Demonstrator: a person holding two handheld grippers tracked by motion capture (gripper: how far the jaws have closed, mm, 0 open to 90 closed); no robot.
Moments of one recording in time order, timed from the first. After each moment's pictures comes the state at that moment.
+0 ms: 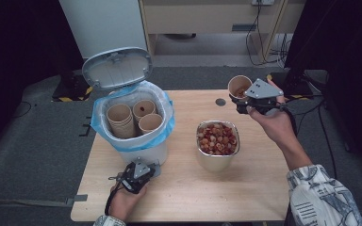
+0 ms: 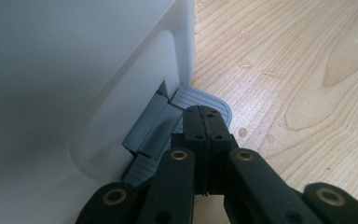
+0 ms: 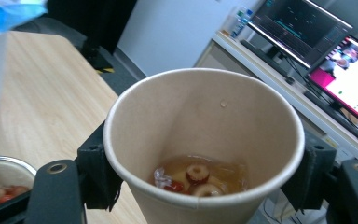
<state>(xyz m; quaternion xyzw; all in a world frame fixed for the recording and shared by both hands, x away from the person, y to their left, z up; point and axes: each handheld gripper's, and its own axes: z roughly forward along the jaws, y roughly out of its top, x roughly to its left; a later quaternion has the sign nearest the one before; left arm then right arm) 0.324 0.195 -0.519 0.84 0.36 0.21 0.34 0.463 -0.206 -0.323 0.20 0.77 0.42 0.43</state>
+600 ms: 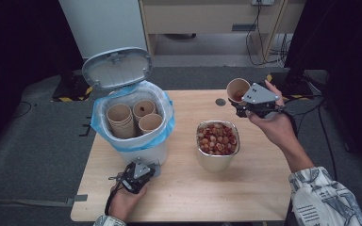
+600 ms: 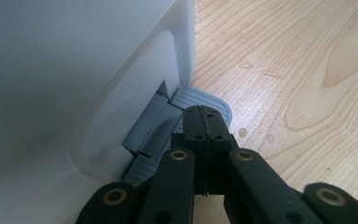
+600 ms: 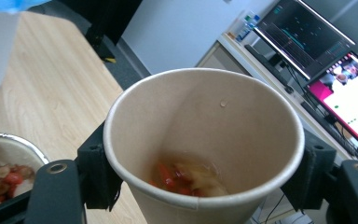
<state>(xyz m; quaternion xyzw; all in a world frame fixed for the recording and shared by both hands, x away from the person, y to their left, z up) 0.324 0.195 -0.519 0.84 0.36 0.21 0.34 0.456 -0.202 -0.324 0.16 0.79 0.39 0.45</state>
